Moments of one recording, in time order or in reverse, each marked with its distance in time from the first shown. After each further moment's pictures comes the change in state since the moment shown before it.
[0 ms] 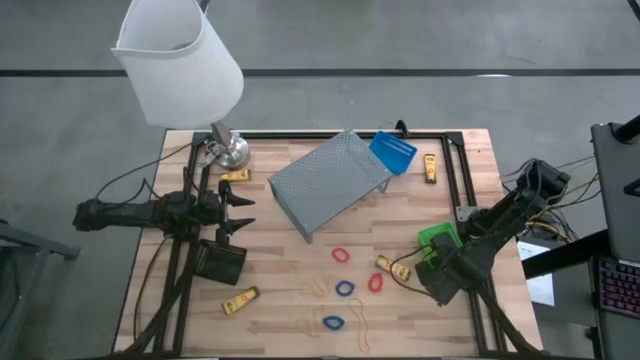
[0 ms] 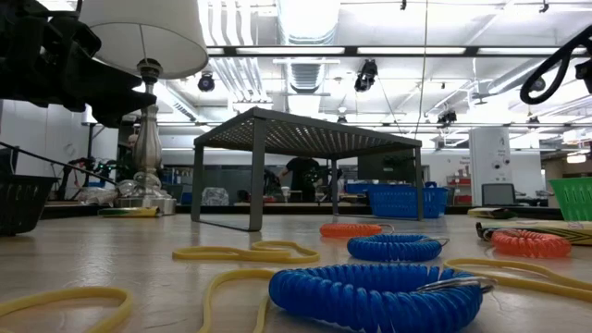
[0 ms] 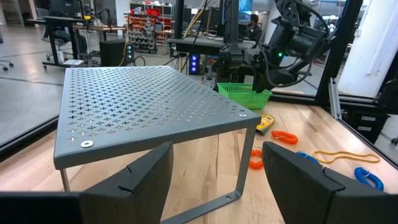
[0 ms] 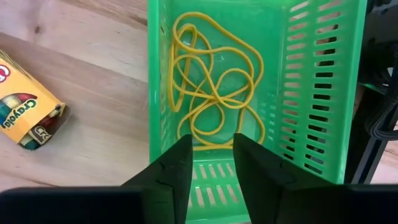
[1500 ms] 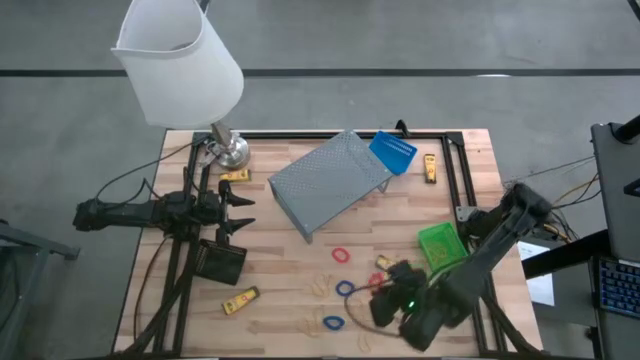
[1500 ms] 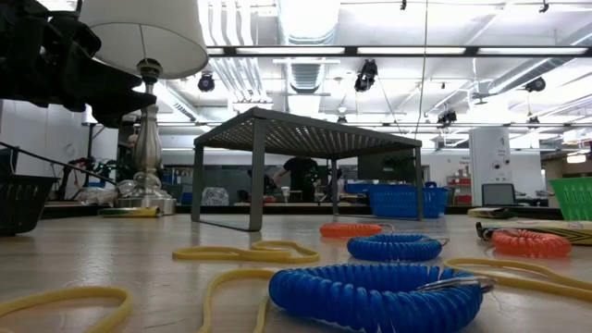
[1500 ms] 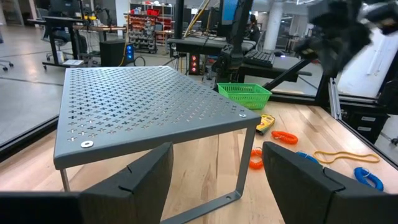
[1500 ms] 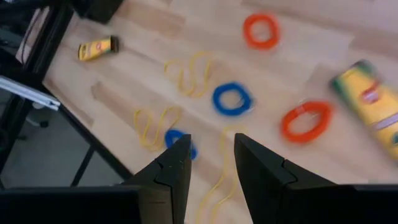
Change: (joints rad) left arm 0.000 0.000 0.000 0.000 0.000 0.000; right arm -0.033 0.321 0.657 0.241 0.504 -0.213
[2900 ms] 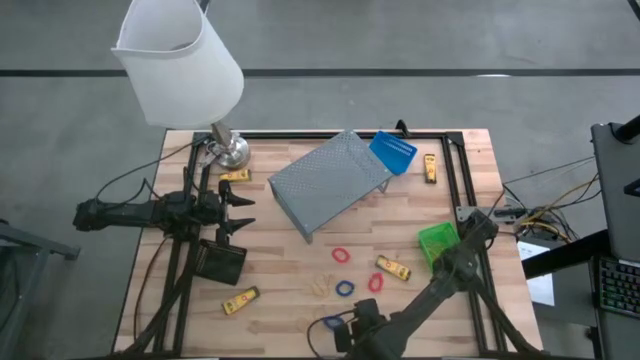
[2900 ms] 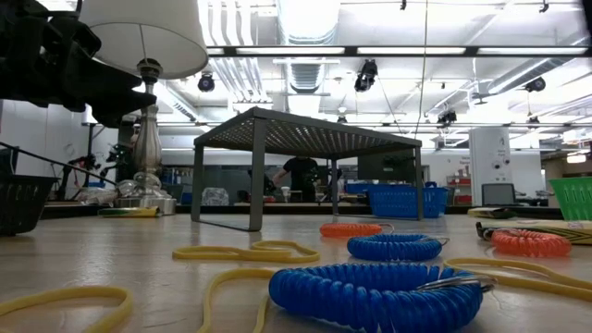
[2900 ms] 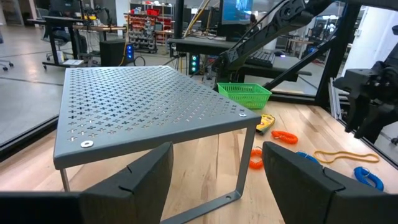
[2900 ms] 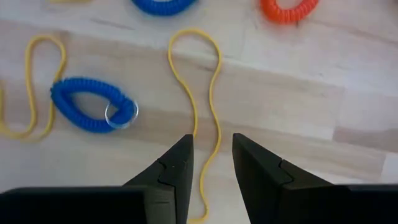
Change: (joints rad) left arm 0.000 0.000 0.000 0.000 0.000 0.000; right arm -0.054 0.754 0.847 -0.576 -0.382 0.302
